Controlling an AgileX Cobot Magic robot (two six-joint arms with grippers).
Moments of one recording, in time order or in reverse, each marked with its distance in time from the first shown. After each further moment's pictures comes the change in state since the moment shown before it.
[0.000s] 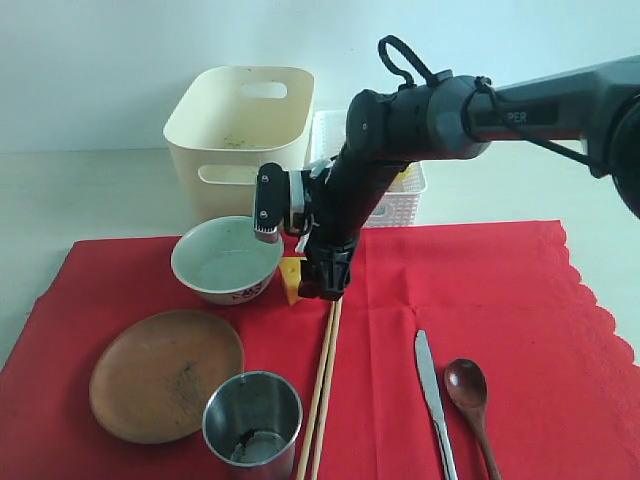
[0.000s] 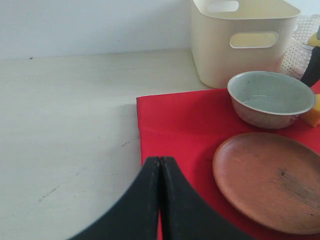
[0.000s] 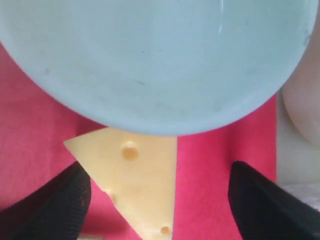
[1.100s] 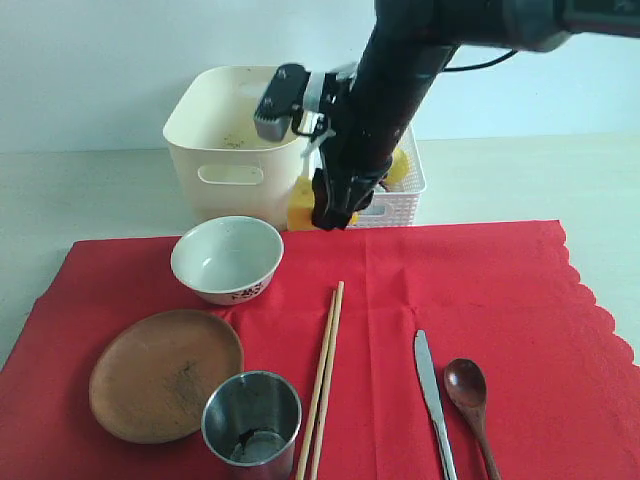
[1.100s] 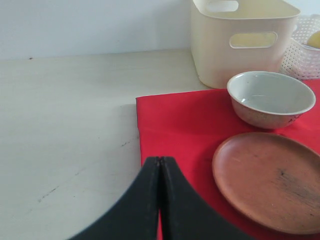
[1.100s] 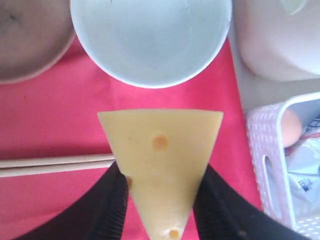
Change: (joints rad) left arm 0.000 0.000 0.000 0.000 0.000 0.000; right arm -0.014 -0.258 -0.047 -0.053 0.321 0.357
